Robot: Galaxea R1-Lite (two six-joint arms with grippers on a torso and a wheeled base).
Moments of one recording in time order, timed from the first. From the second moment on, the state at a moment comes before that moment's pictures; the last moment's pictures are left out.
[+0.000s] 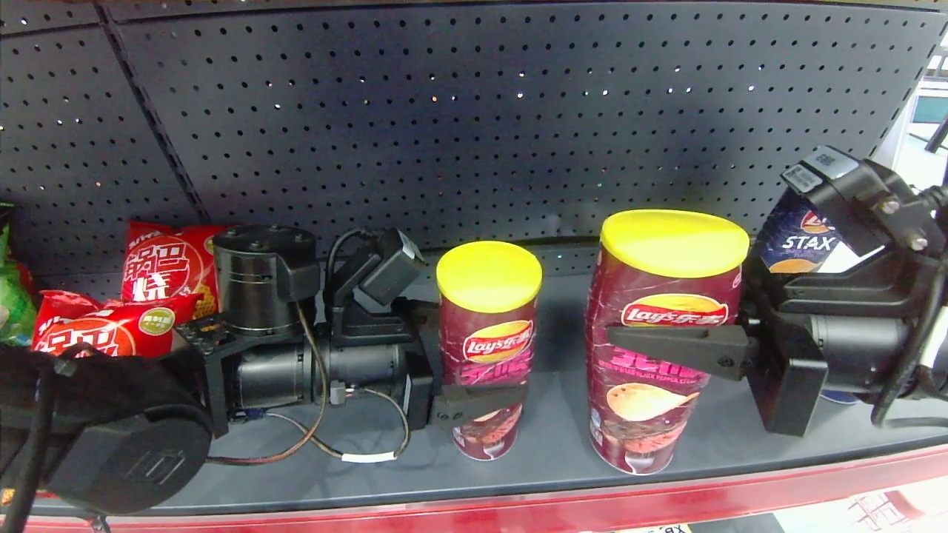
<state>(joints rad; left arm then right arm) -0.60 1.73 -0.72 -0.78 -0.65 0.08 0.58 1.38 -0.81 -0.34 0.60 -0.16</state>
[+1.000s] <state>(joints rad) -0.54 1.59 -0.58 -0.78 -0.63 0.09 0.58 1.37 -0.79 -0.34 0.60 -0.16</state>
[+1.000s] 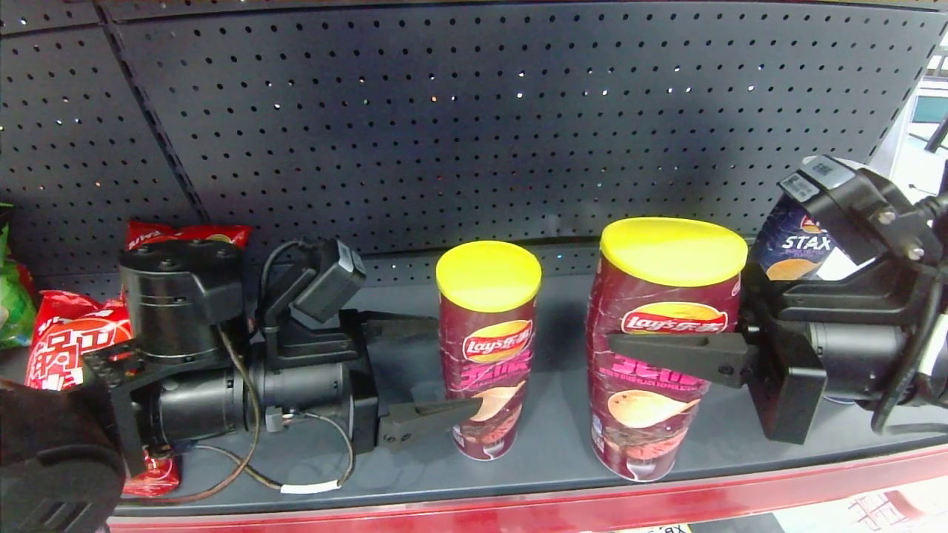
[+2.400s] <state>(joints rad) 0.28 0.29 -0.16 -0.27 -0.26 0.04 0.53 1.43 -0.79 -0.38 0.60 -0.16</state>
